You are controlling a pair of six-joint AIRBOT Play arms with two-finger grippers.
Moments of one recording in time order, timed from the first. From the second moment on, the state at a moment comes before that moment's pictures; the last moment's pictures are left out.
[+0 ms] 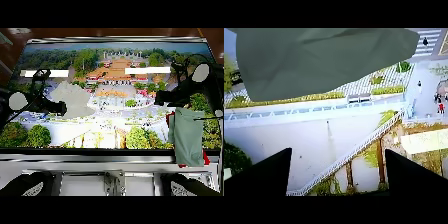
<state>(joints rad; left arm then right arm) -0.32 -1.03 1.10 1.59 -1.21 -1.70 0.07 -1.28 1.35 -1.39 1.45 1.59</state>
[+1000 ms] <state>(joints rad) -0.09 -1.81 1.62 1.43 -1.14 -1.67 0.07 -1.28 1.35 -1.37 1.38 1.59</state>
